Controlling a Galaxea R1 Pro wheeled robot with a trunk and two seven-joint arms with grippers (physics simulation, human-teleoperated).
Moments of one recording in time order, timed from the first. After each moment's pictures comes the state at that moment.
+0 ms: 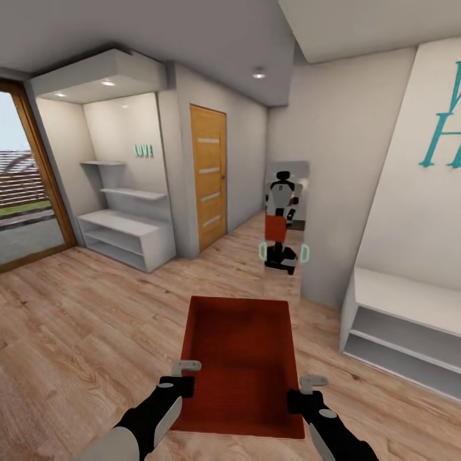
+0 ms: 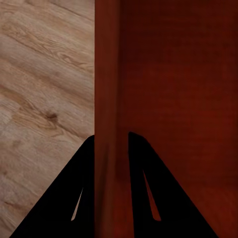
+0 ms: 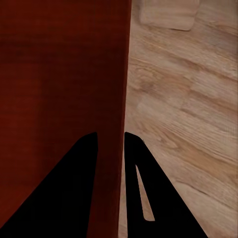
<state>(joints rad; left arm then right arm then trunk) -0.59 -0.10 -0.32 -0.40 0.27 0.19 0.24 -0.46 0.02 0.07 -0.46 -0.05 0.03 -0.02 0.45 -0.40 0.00</state>
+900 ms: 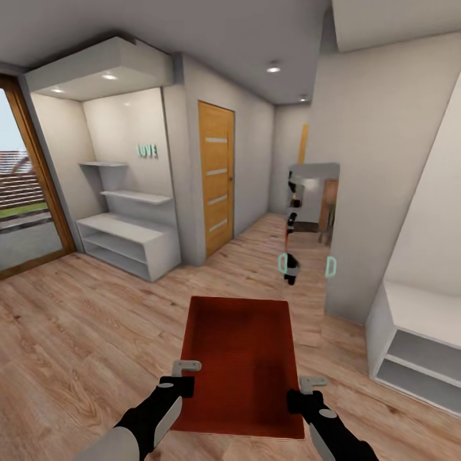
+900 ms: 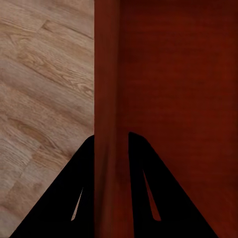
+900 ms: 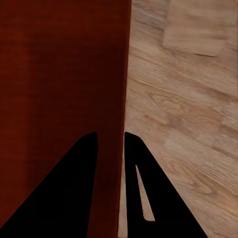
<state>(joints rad) -0.59 -0.10 -0.32 -0.40 0.27 0.19 0.24 -0.46 0.02 0.07 -0.46 -0.05 0.03 -0.02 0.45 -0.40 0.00</state>
